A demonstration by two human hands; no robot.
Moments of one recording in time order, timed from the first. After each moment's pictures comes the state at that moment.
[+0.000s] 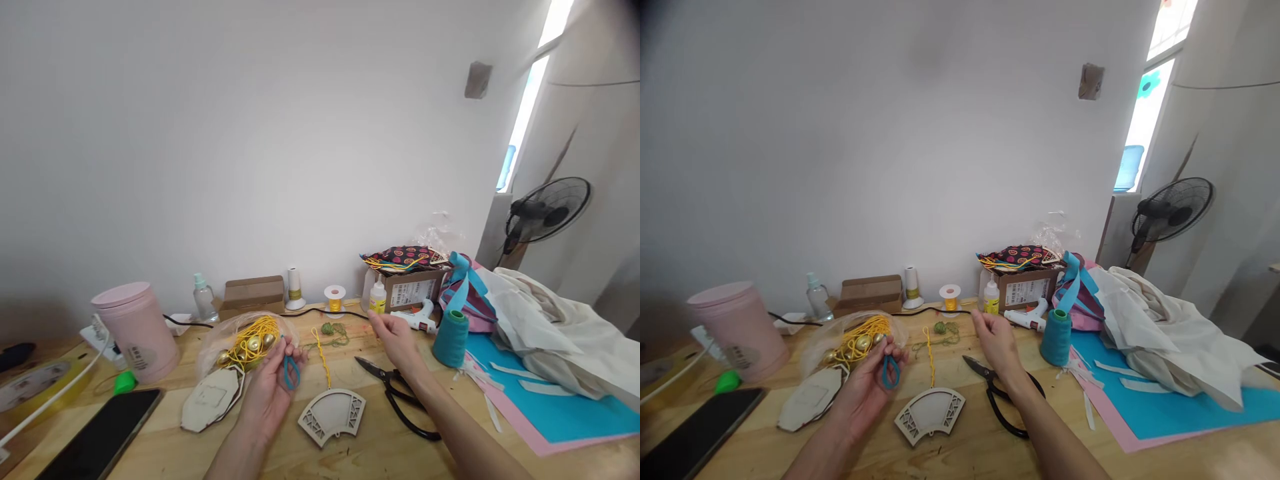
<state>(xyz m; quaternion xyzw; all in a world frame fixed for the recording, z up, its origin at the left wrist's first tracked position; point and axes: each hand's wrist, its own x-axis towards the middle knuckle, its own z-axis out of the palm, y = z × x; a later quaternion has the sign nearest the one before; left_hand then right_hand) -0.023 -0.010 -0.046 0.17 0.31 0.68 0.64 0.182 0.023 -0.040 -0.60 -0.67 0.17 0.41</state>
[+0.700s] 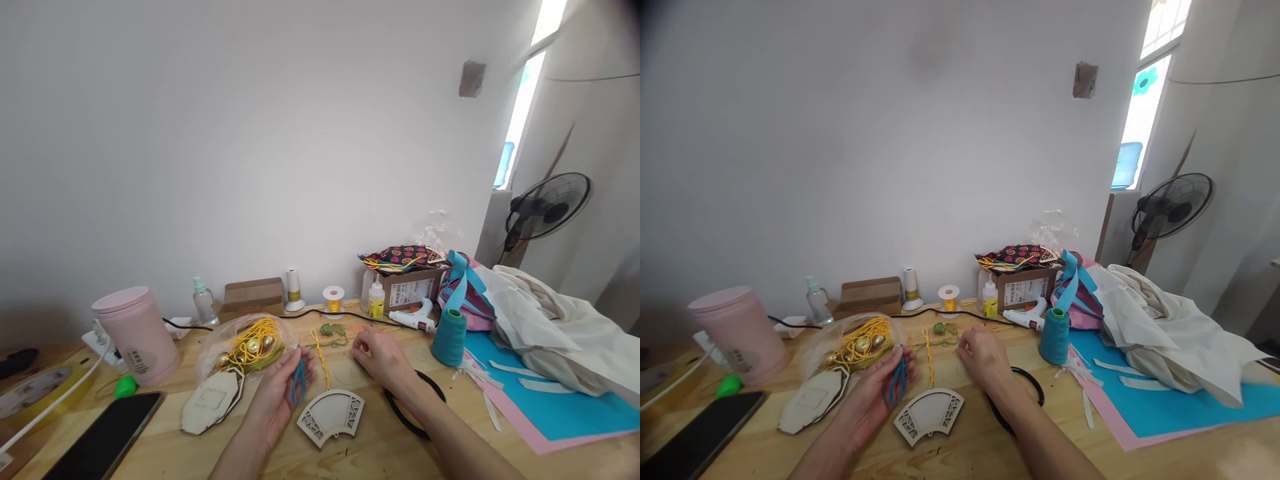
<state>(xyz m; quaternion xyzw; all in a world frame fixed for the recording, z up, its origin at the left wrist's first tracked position) -0.020 -0.011 -0.055 0.25 0.41 0.58 0.66 0.174 0.014 -0.045 -0.60 -0.77 0.09 0.23</state>
